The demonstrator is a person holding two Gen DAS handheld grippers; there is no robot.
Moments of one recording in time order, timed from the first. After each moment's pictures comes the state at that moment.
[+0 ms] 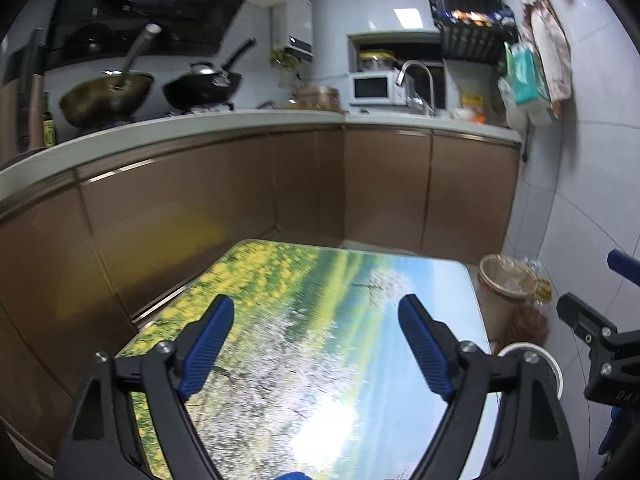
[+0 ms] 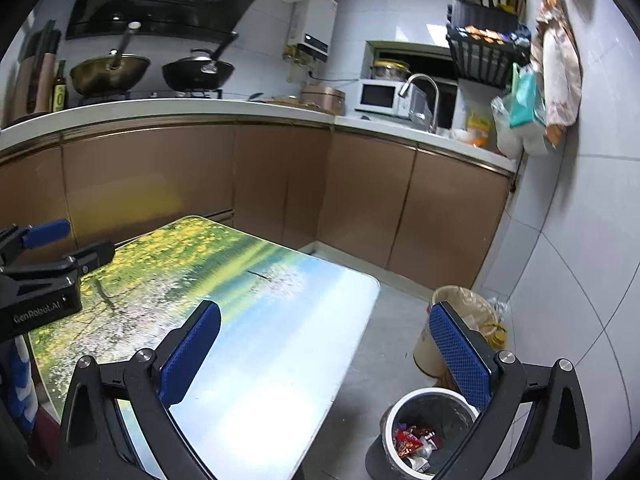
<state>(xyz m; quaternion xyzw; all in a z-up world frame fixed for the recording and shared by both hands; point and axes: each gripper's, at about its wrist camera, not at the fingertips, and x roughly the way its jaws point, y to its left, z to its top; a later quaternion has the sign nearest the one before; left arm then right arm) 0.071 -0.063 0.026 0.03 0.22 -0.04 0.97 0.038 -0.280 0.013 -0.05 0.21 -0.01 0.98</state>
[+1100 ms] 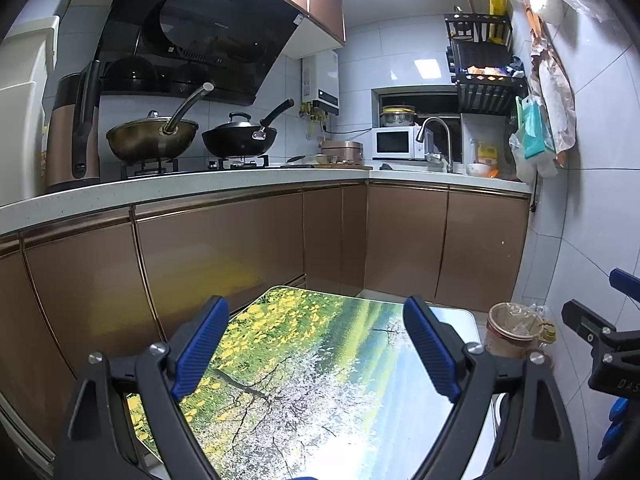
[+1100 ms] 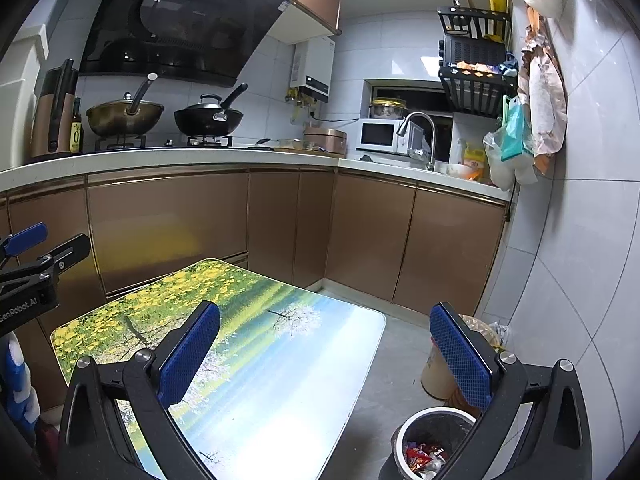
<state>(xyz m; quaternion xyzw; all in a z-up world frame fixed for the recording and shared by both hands) 0.008 -0.035 0.066 0.01 0.13 -0.01 0.99 -0.010 -0.271 0.051 -0.02 0.15 -0.01 0.99</state>
